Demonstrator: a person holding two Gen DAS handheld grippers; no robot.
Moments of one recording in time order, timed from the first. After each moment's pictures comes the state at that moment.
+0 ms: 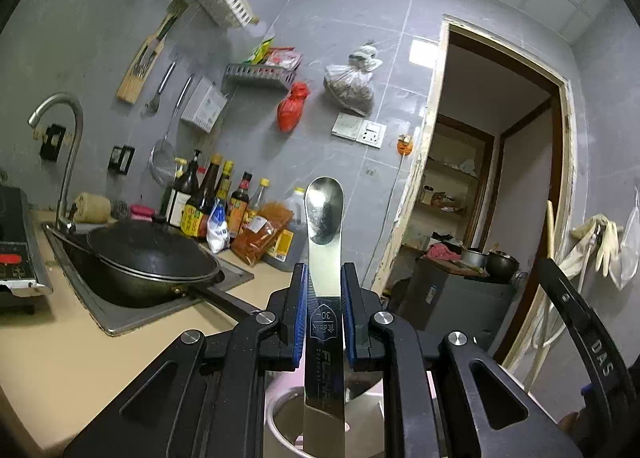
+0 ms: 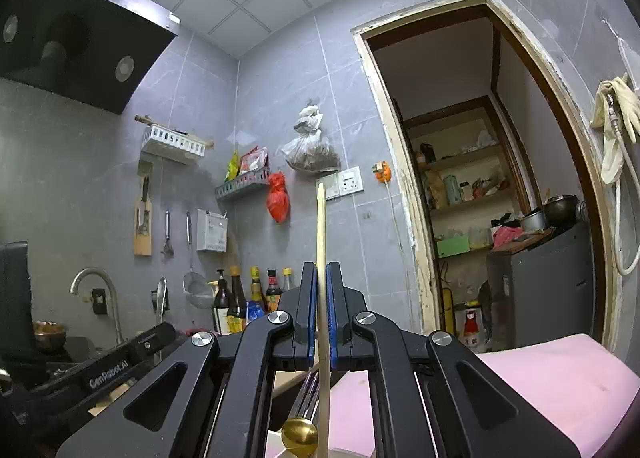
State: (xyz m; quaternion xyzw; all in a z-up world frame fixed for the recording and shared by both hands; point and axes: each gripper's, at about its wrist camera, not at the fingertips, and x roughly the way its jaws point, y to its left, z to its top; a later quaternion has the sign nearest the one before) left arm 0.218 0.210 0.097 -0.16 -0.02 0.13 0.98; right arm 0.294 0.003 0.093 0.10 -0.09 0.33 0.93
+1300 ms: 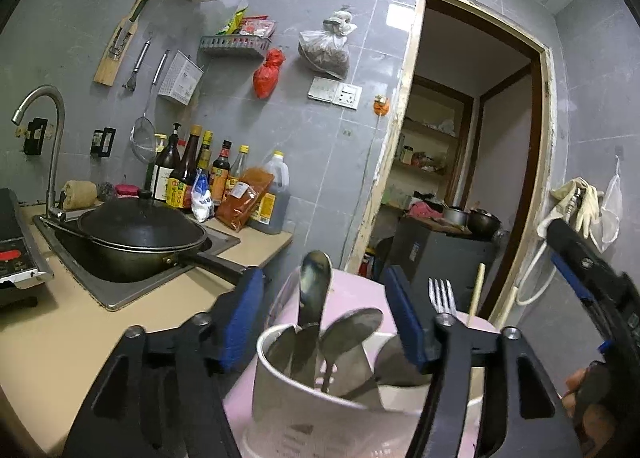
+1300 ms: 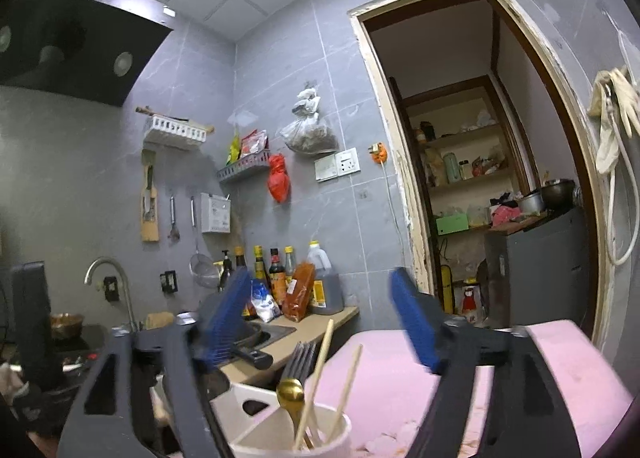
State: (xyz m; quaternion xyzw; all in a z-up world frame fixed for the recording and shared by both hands) left arm 0.201 0.199 0.089 -0.14 0.05 0.08 0.99; right arm 0.272 -0.037 0.100 0.09 -0.04 0.34 0.94
